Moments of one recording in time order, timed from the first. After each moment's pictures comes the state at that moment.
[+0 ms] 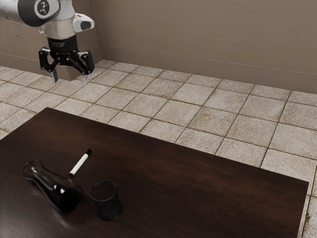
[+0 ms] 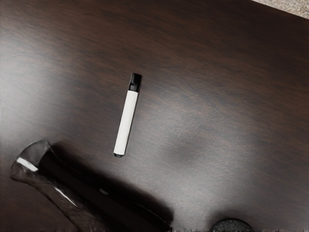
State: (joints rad) arm 0.12 -0.08 -0.09 -1.64 0.12 1.55 -0.35
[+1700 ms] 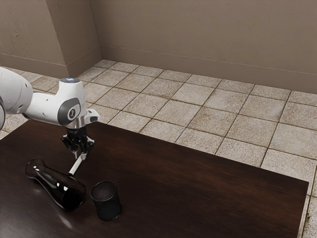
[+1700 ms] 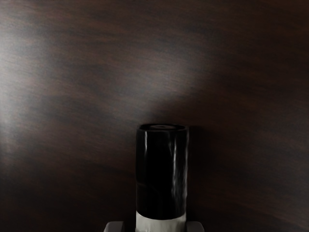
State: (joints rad) arm 0.23 0.45 0.05 -1.92 0.11 2.26 -0.09
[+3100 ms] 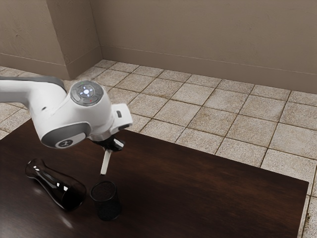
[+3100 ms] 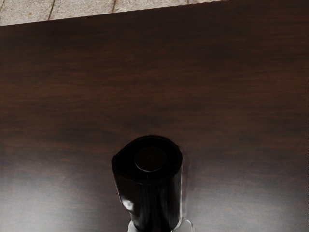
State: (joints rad) arm 0.06 -0.31 -0.31 -2.49 0.51 2.43 -0.67
